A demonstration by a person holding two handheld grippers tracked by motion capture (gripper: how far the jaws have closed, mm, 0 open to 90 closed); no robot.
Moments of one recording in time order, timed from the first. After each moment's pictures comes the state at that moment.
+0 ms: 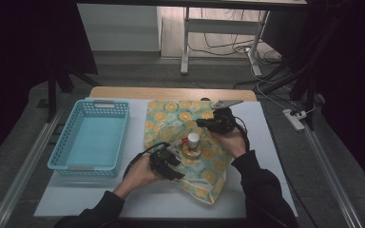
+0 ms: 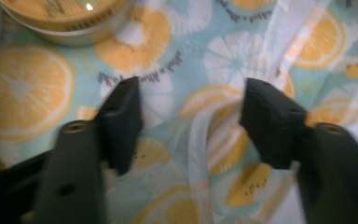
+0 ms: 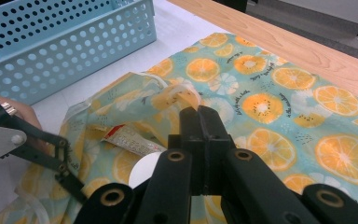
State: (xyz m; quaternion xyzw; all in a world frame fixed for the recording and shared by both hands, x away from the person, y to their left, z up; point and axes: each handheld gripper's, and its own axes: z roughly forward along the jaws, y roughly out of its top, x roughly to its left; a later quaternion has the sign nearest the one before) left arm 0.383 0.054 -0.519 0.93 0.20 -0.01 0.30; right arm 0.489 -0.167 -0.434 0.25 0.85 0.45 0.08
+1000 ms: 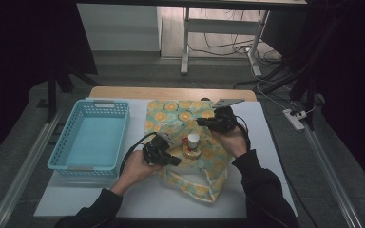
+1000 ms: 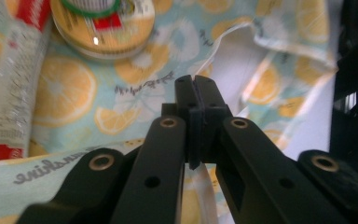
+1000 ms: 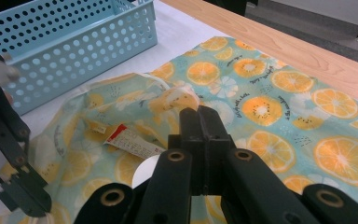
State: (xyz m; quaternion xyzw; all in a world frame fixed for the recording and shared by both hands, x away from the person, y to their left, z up) left arm 0.390 0.078 -0.482 0.89 0.28 -0.06 0.36; right arm 0.488 -0.168 -0.428 0.25 0.85 0.46 0.08
